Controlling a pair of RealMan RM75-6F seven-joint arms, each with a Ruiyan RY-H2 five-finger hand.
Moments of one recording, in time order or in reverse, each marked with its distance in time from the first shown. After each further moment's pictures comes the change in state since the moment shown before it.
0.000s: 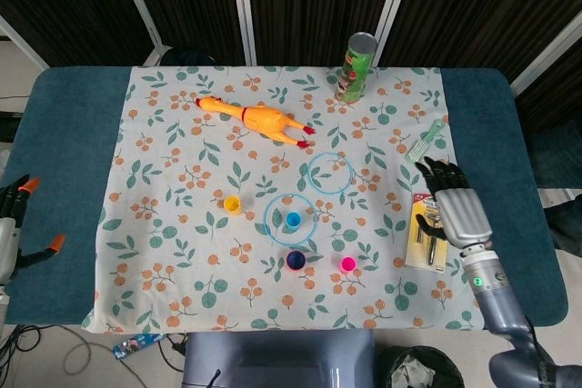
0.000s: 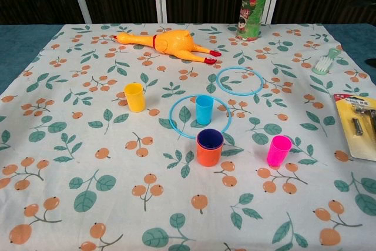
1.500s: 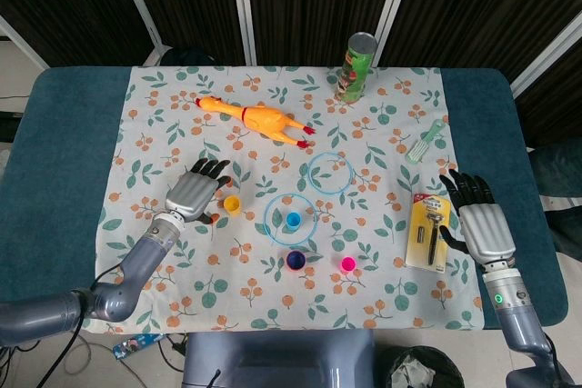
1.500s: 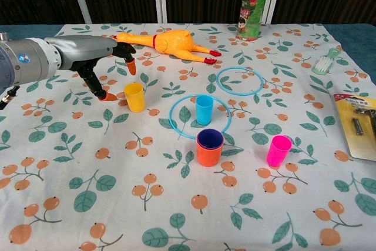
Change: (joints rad) left arm -0.704 -0.374 -0.031 0.167 -0.472 -0.564 0.552; right arm -0.103 -0.050 -0.016 0.144 -0.121 0.047 0.051
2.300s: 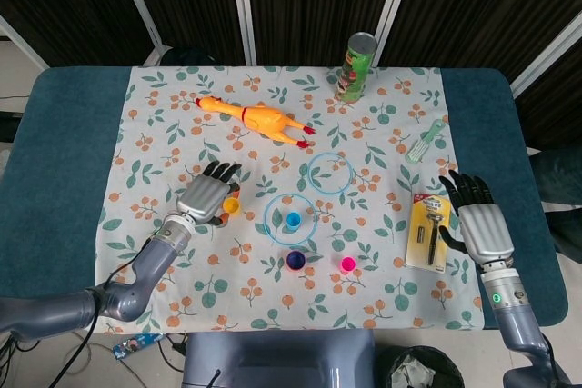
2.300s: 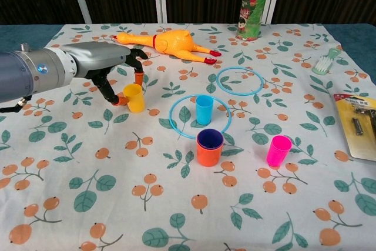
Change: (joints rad) left arm -0.040 -0.066 0.033 0.062 0.025 0.010 -0.011; right arm -0.011 -0.014 0.017 0.005 0.007 -0.012 -0.014
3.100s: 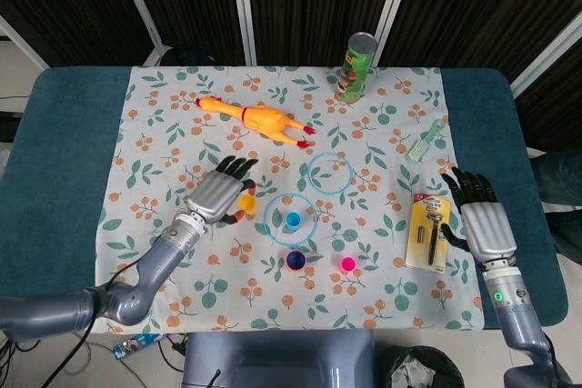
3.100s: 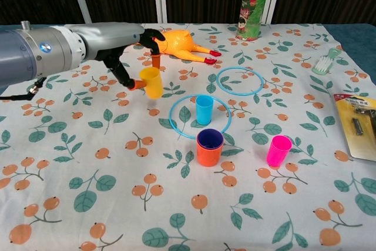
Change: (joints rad) left arm -0.023 0.058 -0.050 -0.151 0.036 0.036 -0.046; right arm -0.004 0.003 0.019 -0.003 0.000 -0.005 -0.006
